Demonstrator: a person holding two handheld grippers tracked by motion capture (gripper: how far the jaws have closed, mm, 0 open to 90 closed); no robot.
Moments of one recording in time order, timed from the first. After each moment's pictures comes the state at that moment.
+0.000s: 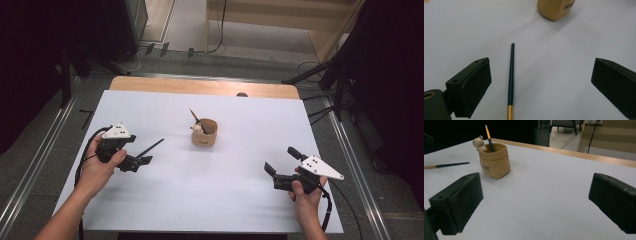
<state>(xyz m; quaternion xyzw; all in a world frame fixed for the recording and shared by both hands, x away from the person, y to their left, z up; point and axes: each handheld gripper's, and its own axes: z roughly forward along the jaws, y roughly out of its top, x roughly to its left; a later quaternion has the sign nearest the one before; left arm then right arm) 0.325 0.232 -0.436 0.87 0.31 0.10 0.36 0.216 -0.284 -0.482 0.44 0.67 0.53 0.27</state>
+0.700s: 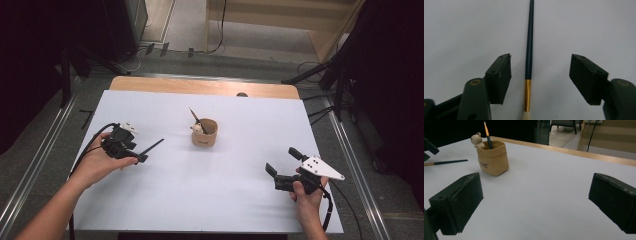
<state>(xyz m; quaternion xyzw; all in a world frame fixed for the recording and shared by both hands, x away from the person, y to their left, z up) 0.351 0.225 -0.450 0.91 0.37 0.06 0.21 0.215 -0.288 -0.485 0.44 0.68 0.53 0.28</state>
